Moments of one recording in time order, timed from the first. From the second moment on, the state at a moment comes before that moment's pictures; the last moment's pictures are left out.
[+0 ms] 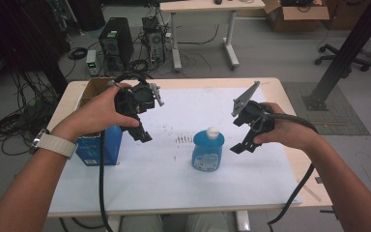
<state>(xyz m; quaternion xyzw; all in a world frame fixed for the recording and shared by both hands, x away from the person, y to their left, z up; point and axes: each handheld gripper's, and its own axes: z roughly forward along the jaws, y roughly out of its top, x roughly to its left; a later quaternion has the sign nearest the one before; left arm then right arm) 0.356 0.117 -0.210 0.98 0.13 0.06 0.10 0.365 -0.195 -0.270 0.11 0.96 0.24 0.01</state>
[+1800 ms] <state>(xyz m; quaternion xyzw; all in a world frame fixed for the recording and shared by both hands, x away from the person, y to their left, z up) 0.358 0.119 -0.213 0.98 0.14 0.05 0.10 0.366 -0.194 -0.328 0.10 0.94 0.34 0.01</state>
